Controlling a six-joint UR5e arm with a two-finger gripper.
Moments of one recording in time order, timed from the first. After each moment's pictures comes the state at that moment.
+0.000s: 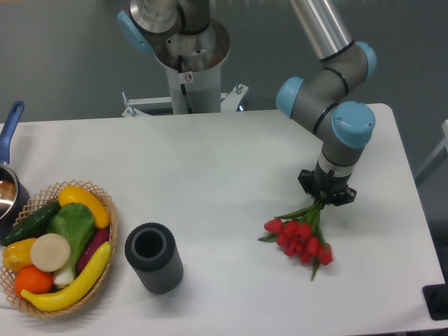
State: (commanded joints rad) arm 2.78 -2.03 -1.75 -0.83 1.51 1.17
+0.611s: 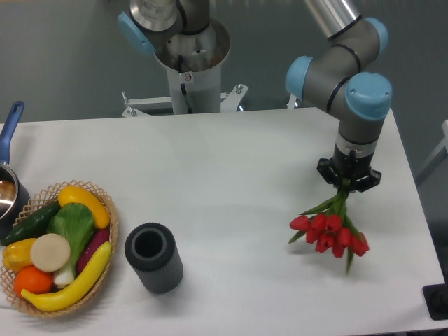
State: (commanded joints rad) arm 2.81 -1.98 -1.66 -0.86 1.53 1.17
